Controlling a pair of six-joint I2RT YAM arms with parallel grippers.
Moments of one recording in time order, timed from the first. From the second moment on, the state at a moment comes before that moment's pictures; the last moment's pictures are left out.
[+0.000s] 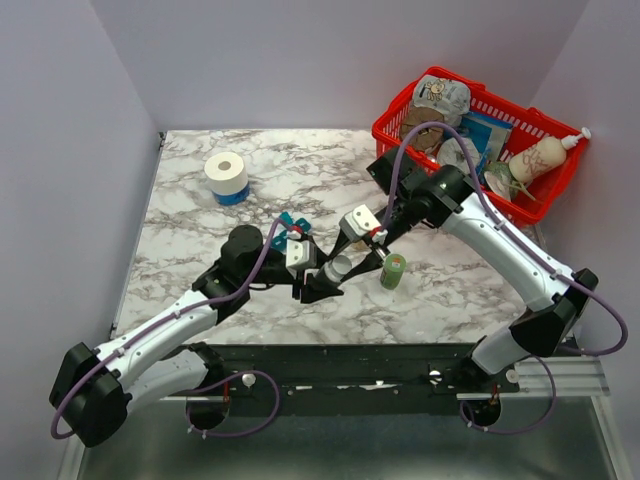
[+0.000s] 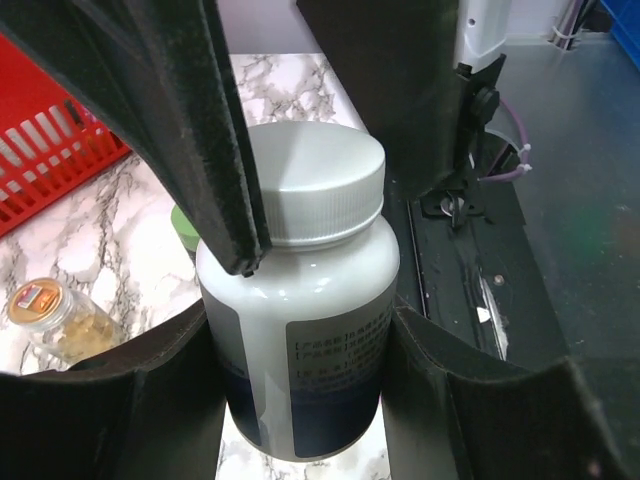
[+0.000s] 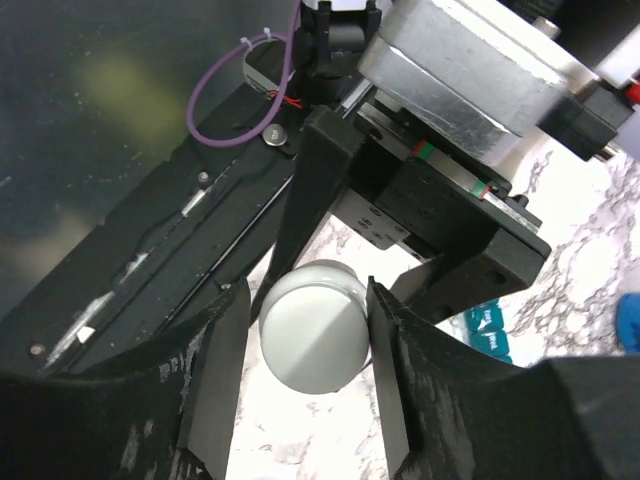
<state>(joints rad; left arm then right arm) -0.70 0.97 0.60 0.27 0.86 0.10 0.76 1.55 1.71 -1.28 -1.12 -1.32</state>
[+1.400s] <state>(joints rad) -0.71 0.92 0.41 0.59 0.66 -0.04 0.74 1.55 1.78 -1.21 -1.02 -1.05</state>
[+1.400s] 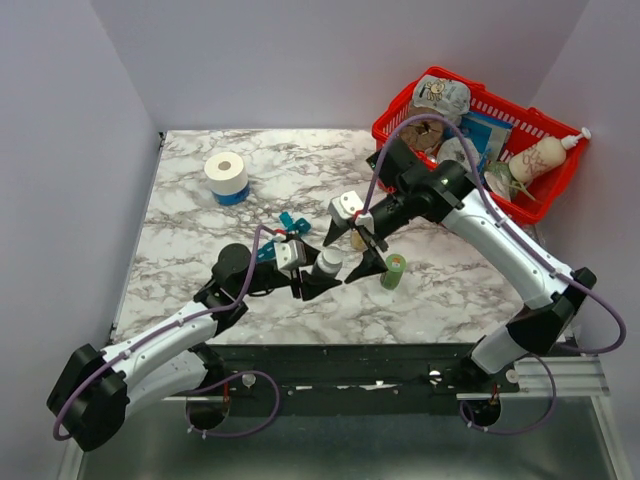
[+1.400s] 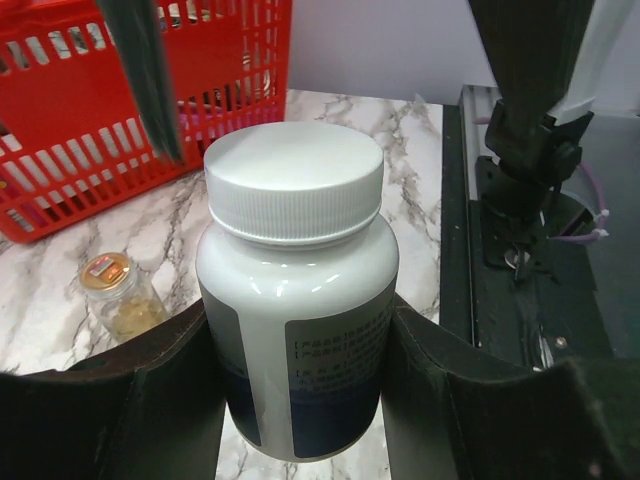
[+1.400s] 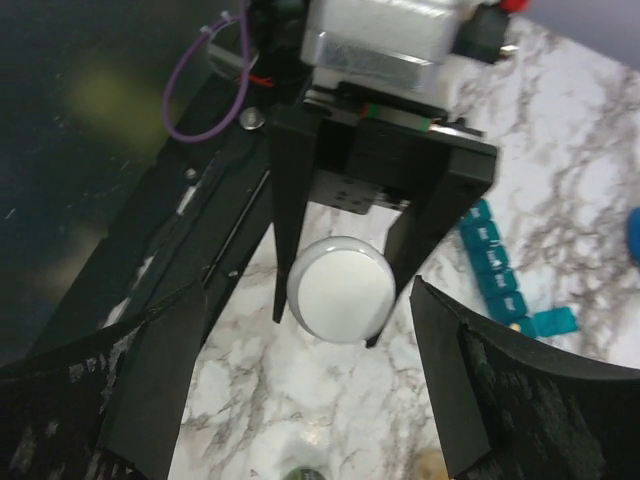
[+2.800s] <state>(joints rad) -0.70 0.85 0.38 0.59 0.42 -0.06 0.74 1.58 1.62 -0.82 -0.77 -0.56</state>
